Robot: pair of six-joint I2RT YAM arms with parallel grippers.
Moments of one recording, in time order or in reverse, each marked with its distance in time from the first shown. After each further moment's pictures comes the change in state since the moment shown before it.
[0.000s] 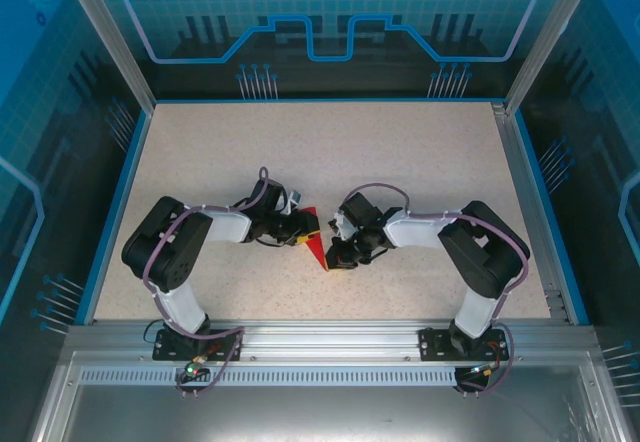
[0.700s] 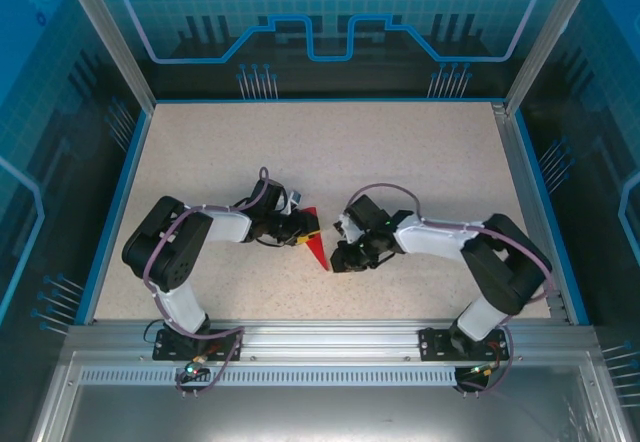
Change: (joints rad) left arm 0.000 0.002 0.001 -0.002 0.003 0.000; right arm 0.004 -0.170 -0.058 -0.062 0.058 -0.007
